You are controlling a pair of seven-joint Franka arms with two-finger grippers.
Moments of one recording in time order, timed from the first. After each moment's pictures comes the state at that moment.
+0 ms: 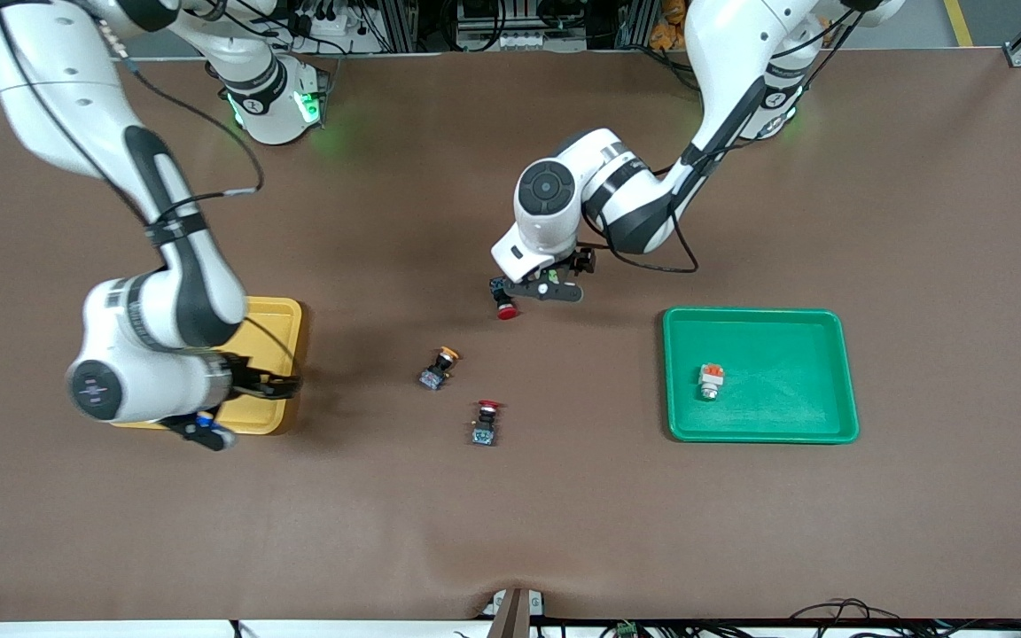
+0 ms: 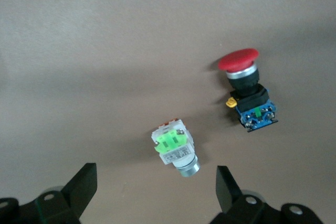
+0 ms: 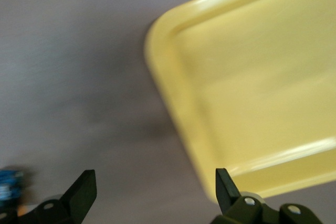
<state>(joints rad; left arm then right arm) -0.49 0.54 -0.39 -1.81 0.15 2.19 -0.76 0.07 0.64 0.12 -1.52 0.11 1.89 0.59</state>
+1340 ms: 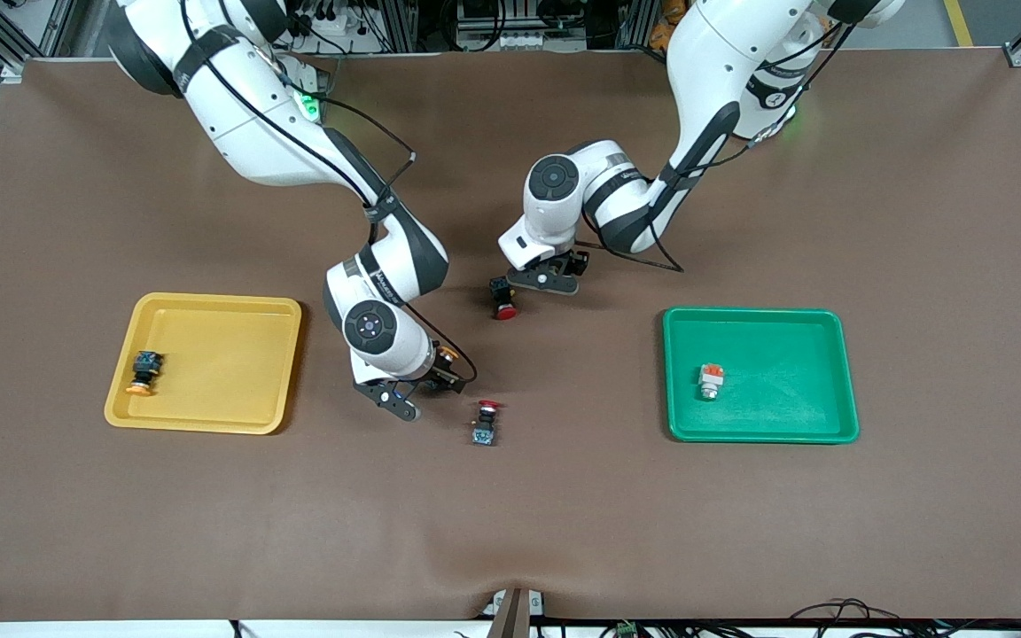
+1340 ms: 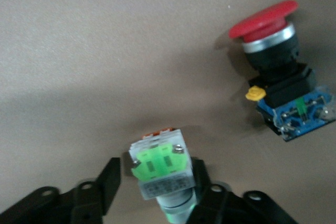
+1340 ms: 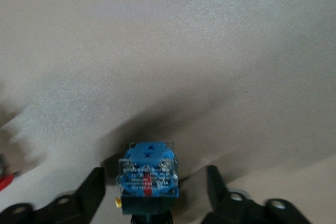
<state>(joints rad) -0.50 0.60 -0.37 -1.97 0.30 2.48 -0.85 0.45 0.83 0.10 -1.52 0.04 2.33 1.06</state>
